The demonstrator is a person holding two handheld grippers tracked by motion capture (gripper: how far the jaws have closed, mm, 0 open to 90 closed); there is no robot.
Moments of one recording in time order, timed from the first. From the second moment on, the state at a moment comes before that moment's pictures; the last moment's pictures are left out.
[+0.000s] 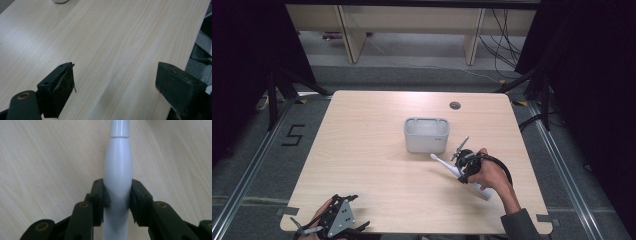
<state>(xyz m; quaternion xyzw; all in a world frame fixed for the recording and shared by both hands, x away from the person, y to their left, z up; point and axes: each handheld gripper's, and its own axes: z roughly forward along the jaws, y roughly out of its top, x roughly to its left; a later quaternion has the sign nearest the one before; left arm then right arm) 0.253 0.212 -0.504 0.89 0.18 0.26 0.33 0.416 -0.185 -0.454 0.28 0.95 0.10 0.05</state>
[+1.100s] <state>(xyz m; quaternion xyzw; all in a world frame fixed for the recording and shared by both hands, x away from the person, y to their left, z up) 0.253 0.213 -0.504 0.89 0.18 0.25 0.34 0.412 -0.216 -0.408 0.32 0.87 0.35 0.13</state>
